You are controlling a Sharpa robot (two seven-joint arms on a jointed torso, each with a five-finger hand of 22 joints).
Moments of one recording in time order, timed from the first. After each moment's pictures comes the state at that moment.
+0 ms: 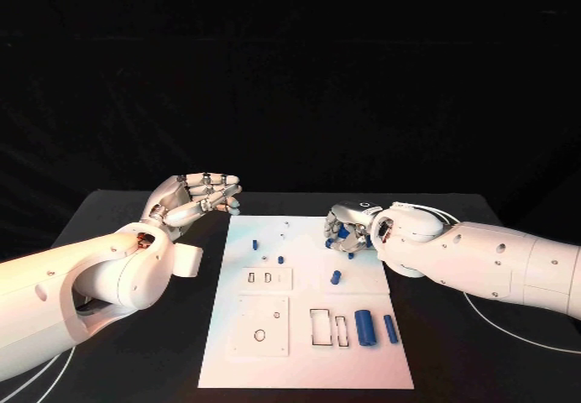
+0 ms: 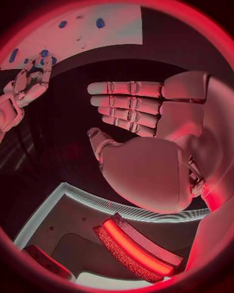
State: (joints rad) left arm 1.21 -0.97 -0.01 1.70 -0.10 -0.43 0.45; left_hand 1.45 -0.22 0.46 0.18 0.13 0.88 0.22 0.27 0.23 1.11 0.15 0.08 0.07 1.00 0.09 0.54 0.48 0.17 0.91 0.18 0.72 0.40; right arm 1.27 -0.68 -0.17 1.30 -1.51 -0.24 -0.11; right_hand 1.29 -0.25 0.54 0.01 0.25 1.02 0.16 0.19 0.30 1.18 0.09 0.07 0.11 1.46 0.01 1.37 1.22 0.05 1.46 0.12 1.47 1.31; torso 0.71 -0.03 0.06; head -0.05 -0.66
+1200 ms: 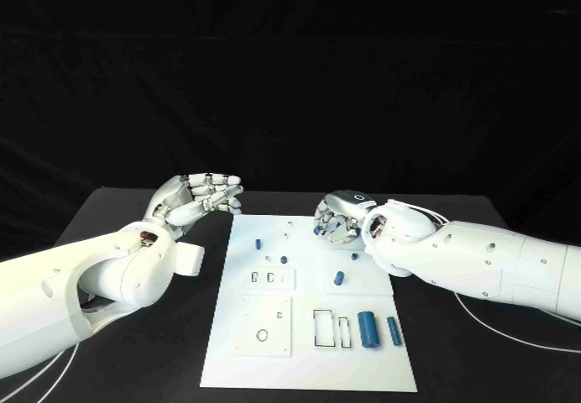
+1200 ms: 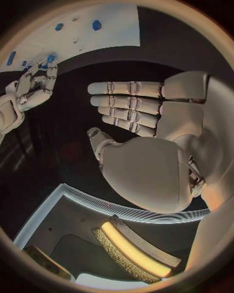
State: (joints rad) left arm 1.21 -0.96 -0.01 1.68 -0.10 -0.42 0.45; left_hand 1.45 -0.22 0.47 0.18 0.13 0.88 0.22 0.27 0.23 1.11 0.15 0.08 0.08 1.00 0.09 0.55 0.48 0.17 0.91 0.18 0.72 0.41; right arm 1.28 -0.64 -0.16 1.30 -1.50 -0.38 -0.13; right_hand 1.29 -0.21 0.61 0.01 0.22 1.07 0.13 0.24 0.36 1.26 0.07 0.07 0.12 1.46 0.00 1.38 1.21 0.04 1.47 0.11 1.50 1.31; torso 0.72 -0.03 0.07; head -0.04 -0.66
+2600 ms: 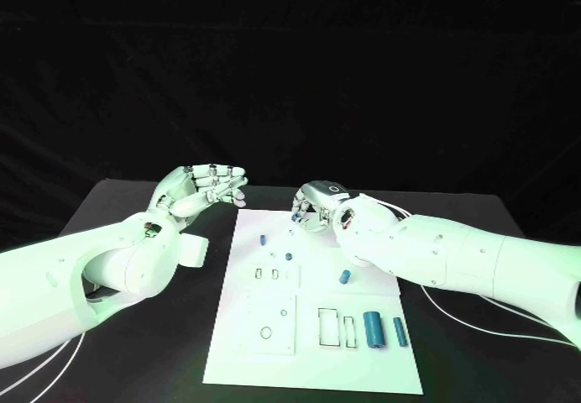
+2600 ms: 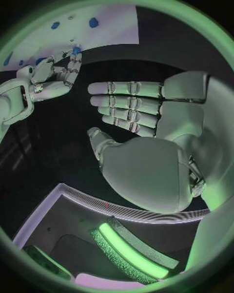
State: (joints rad) left arm 1.24 -0.94 -0.01 1.67 -0.09 -0.42 0.44; left_hand 1.45 -0.22 0.47 0.17 0.12 0.88 0.22 0.27 0.23 1.11 0.15 0.08 0.08 1.00 0.09 0.56 0.48 0.17 0.90 0.18 0.73 0.41; right arm 1.27 -0.44 -0.16 1.11 -1.49 -0.47 -0.14; right_hand 1.29 -0.21 0.61 0.01 0.23 1.07 0.13 0.24 0.36 1.26 0.07 0.07 0.12 1.46 0.00 1.38 1.21 0.04 1.47 0.11 1.50 1.31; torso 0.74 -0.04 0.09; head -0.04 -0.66
